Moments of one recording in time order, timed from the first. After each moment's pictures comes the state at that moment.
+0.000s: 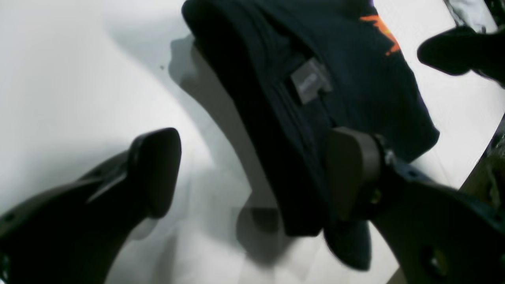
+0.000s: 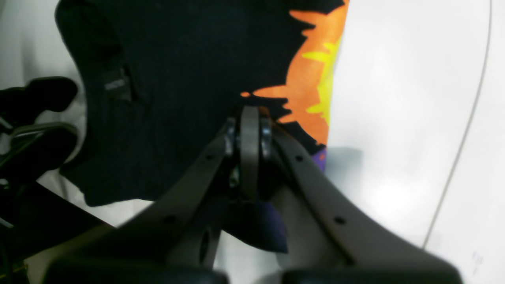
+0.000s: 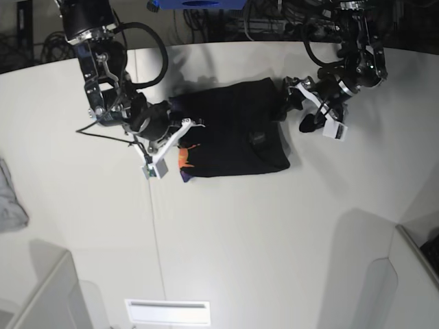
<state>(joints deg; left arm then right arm) 18.4 -8.8 -17.7 94.1 -40.7 -39.1 45.1 -3.6 12.4 -16.8 103.6 35.3 -8.1 -58.4</state>
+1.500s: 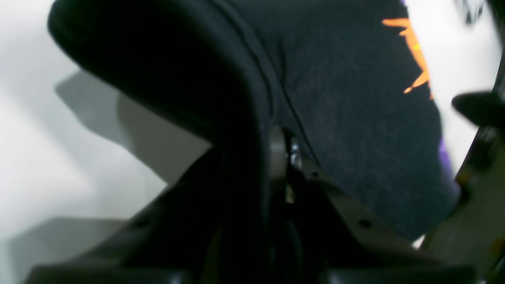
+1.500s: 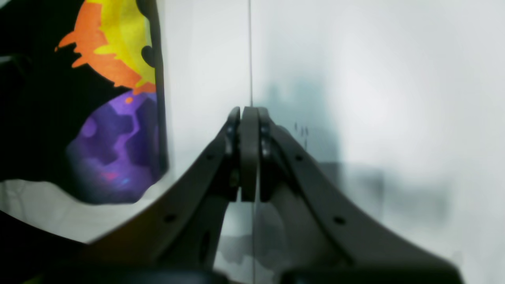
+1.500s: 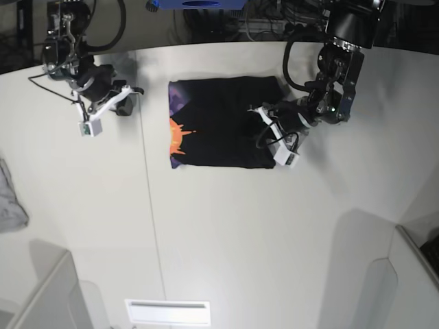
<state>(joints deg) 2.7 -19.1 15.3 81.9 -43.9 -17.4 42.1 -22.4 14.5 7.3 103.7 35.3 7.3 -50.2</state>
